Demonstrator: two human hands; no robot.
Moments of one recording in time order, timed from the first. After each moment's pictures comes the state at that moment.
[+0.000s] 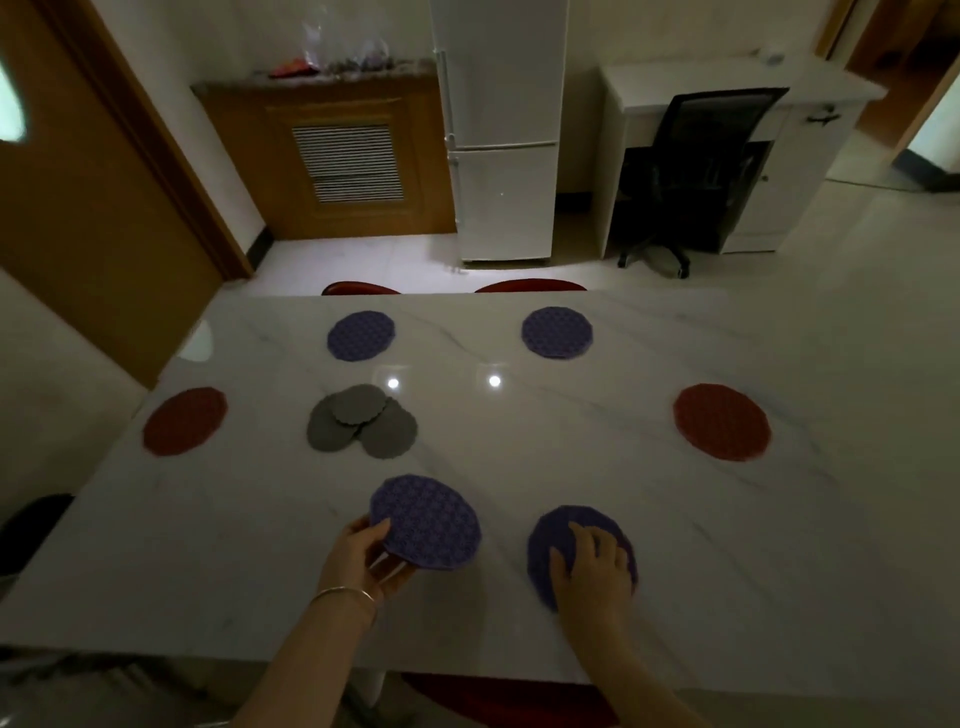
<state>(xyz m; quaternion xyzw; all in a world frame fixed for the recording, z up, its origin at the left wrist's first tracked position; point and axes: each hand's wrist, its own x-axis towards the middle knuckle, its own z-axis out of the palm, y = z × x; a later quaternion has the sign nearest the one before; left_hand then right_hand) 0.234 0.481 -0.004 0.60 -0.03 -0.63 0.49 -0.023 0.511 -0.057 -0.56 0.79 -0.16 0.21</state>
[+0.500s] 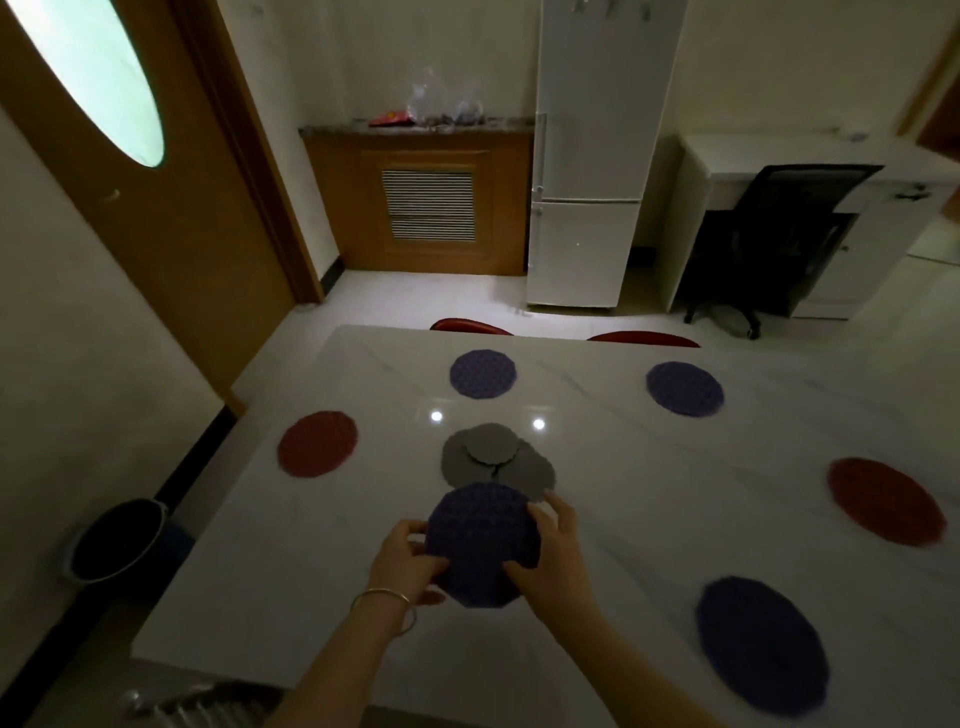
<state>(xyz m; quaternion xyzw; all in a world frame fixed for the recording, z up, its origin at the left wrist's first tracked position) 0.407 0.450 0.023 0.71 -0.32 -0.53 0.35 0.222 0.442 0.009 -0.65 0.62 -0.26 0.36</state>
